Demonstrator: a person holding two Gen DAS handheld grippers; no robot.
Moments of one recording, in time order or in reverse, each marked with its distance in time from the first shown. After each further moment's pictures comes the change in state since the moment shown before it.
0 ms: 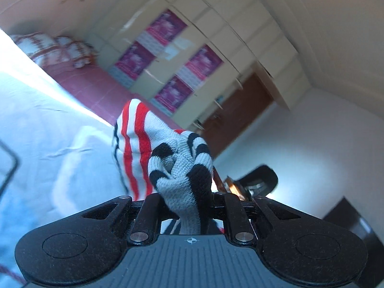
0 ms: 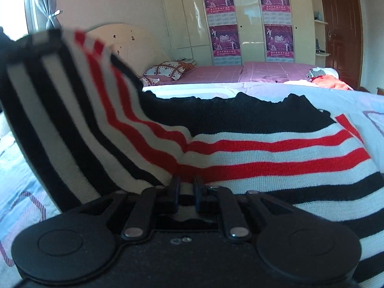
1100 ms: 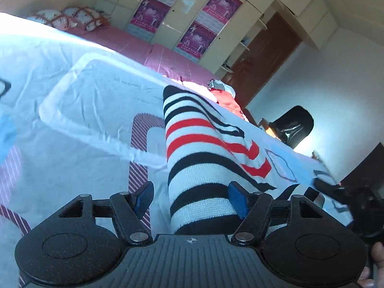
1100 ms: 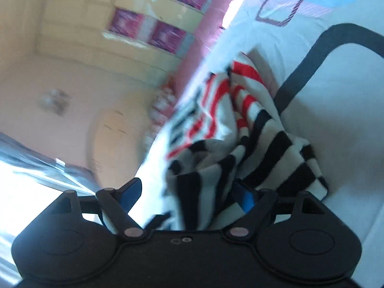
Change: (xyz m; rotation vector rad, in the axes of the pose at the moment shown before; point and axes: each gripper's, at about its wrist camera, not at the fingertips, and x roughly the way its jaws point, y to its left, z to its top) left arm -0.011 -0.003 -0.053 0.057 0.258 0.210; right arm -0.105 -0.151 -0.005 0.899 0.045 0.275
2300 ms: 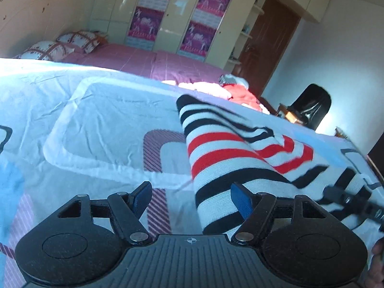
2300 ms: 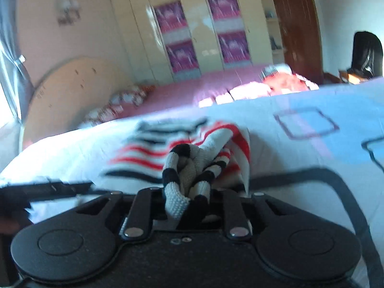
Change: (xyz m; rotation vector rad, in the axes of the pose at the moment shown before) left arm 0.038 -0.034 0.016 0.201 -0.010 0.124; right arm -0.010 0.057 -0.043 -0.738 -0.224 -0.308
